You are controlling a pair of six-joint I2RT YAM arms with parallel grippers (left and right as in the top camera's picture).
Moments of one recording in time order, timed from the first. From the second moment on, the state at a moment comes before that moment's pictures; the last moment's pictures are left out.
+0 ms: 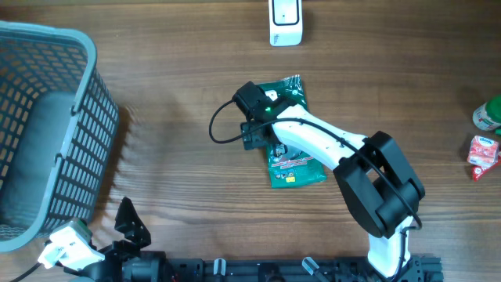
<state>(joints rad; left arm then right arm) -0.05 0.01 0.81 -1.15 -0.28 -0.44 0.70 2.03 1.38 -0.73 0.22 0.49</state>
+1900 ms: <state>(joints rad) -0.05 0.01 0.78 -0.94 0.13 -0.97 0.35 1.83 1.50 -1.06 -1.56 0.35</state>
